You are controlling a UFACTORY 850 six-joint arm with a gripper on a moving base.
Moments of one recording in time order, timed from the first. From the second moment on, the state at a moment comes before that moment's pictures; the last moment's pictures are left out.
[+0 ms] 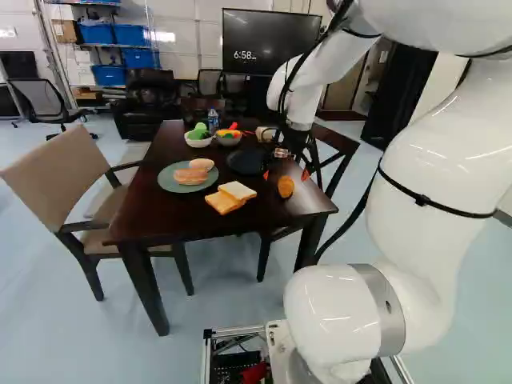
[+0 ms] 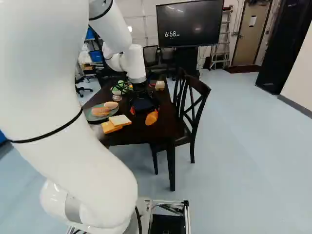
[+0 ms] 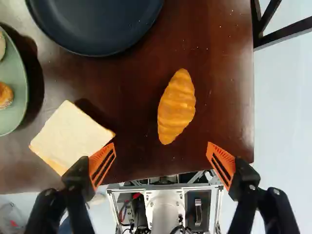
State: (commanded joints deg) arm -3.0 -5.5 -53.6 1.6 -41.9 0.0
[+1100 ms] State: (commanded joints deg) arm -6.6 -16.4 -59.0 2.4 -37.4 0.0
